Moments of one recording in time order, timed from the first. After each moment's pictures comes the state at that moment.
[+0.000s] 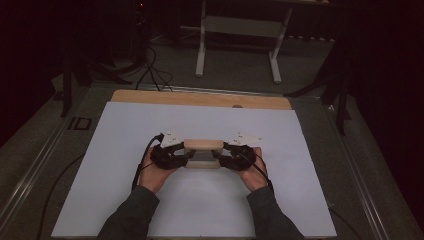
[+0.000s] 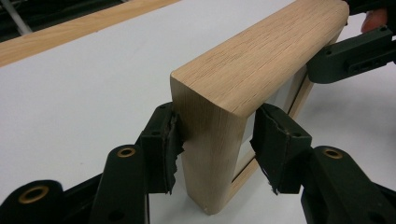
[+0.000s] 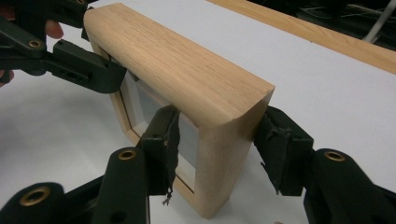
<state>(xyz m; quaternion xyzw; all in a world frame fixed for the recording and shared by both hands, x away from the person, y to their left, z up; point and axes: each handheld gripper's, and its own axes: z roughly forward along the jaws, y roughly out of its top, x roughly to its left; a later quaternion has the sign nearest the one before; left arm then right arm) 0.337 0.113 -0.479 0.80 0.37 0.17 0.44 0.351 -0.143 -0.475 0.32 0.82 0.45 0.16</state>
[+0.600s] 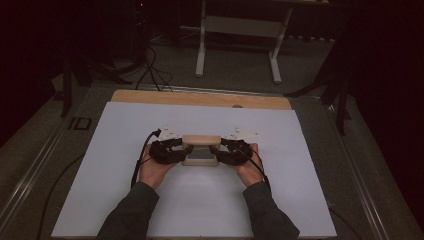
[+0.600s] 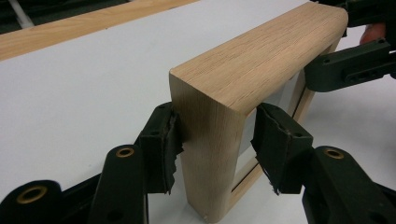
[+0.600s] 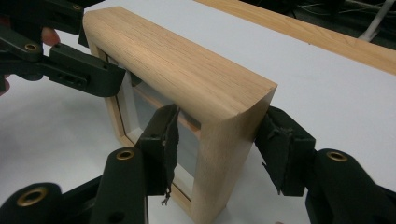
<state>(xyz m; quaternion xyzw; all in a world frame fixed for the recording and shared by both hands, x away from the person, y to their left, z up) 0.351 0.118 -0.481 0.79 0.39 0.16 0.45 0.365 -0.135 -0.476 0.33 0.81 0.45 0.16</state>
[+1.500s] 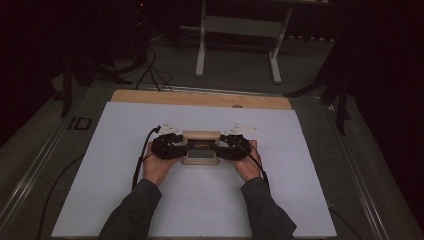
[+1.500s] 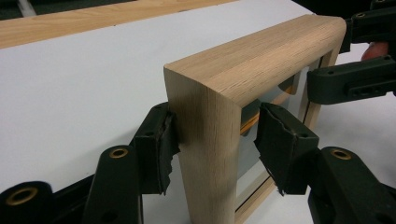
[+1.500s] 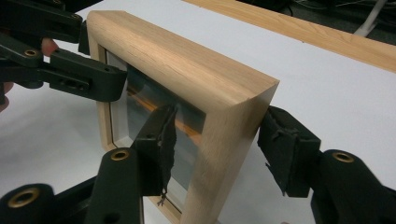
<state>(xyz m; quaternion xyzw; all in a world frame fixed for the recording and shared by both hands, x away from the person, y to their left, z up) 0.366 0.117 -0.487 0.77 0.42 0.14 0.46 0.380 -0.133 -0.478 0.35 0.81 0.45 0.15</state>
